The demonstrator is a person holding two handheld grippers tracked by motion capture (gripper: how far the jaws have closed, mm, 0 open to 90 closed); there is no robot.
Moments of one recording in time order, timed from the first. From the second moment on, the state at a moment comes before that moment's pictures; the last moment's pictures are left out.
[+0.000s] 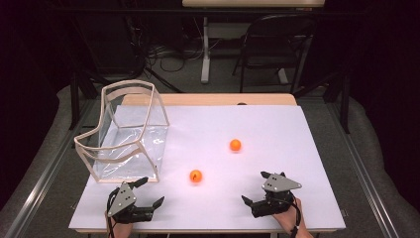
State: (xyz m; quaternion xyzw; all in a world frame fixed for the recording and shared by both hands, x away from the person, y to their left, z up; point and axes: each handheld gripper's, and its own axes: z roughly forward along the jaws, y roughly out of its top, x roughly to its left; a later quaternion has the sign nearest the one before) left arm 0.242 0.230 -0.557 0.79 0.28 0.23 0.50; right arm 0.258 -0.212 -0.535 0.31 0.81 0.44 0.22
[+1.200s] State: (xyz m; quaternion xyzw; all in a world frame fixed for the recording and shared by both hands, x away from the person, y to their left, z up) left arm 0.243 0.229 -0.555 0.79 0.28 0.23 0.50; right arm 0.282 -0.165 -0.534 0.28 0.85 0.41 0.17
